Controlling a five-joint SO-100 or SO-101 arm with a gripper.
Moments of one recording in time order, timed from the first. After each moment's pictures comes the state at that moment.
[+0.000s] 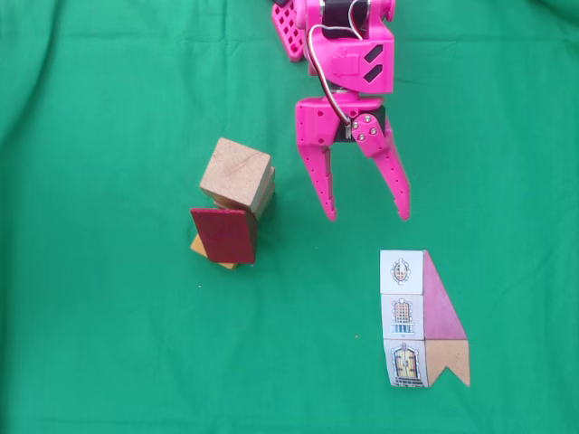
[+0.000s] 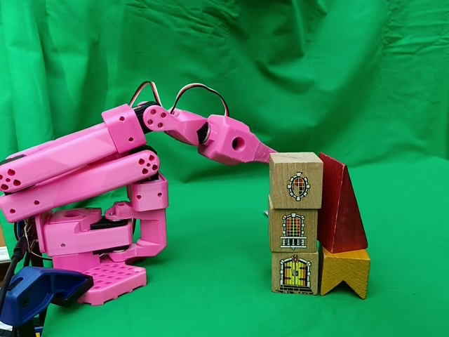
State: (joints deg) arm -4.7 190.5 178.9 33.9 -67.0
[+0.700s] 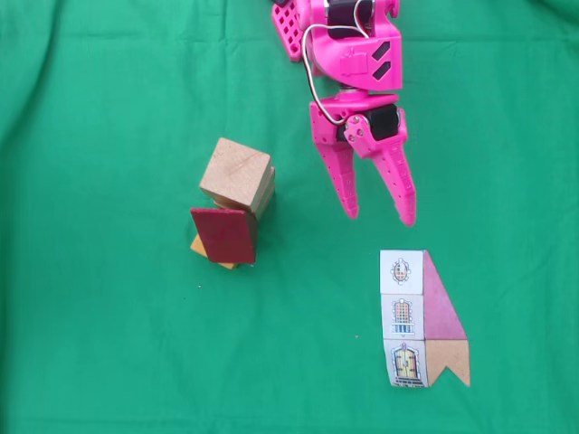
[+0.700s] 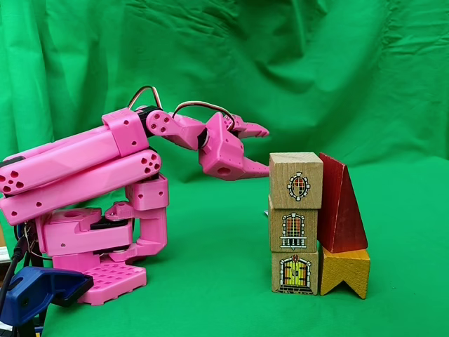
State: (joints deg) arm -8.3 190.5 180.1 33.9 -33.8
